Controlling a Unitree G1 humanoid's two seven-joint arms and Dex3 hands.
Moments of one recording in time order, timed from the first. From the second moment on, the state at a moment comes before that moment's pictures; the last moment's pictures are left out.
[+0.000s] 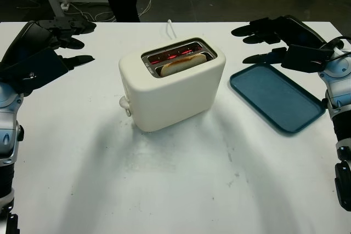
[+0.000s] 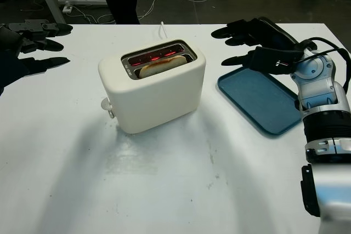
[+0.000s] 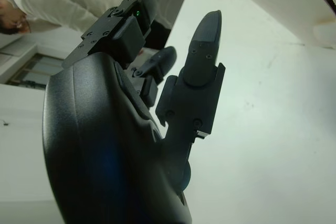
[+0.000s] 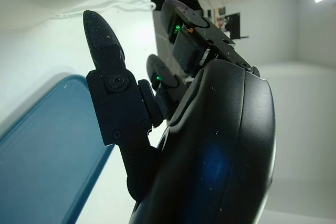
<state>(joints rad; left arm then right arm) -0.40 0.67 0.16 -0.20 0.13 0.30 -0.38 -0.81 -0.66 0.06 0.63 -0.22 -0.34 0.52</state>
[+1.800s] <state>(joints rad) -0.40 0.66 0.16 -0.21 0.13 0.31 -0.37 -0.81 -0.66 0.06 0.65 -0.23 -0.35 0.52</state>
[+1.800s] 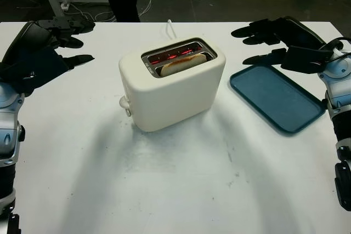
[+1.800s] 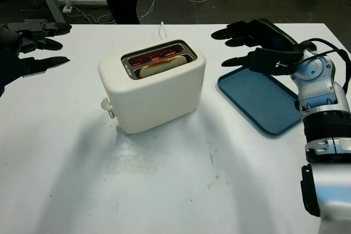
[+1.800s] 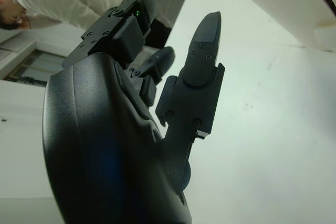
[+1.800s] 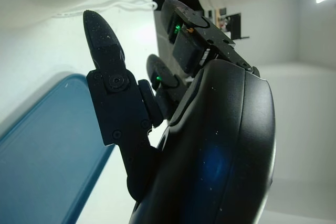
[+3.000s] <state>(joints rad) -0.41 0.66 0.16 -0.21 0.13 0.31 -0.36 -0.82 -0.66 0.06 0.65 -0.24 -0.36 0.52</state>
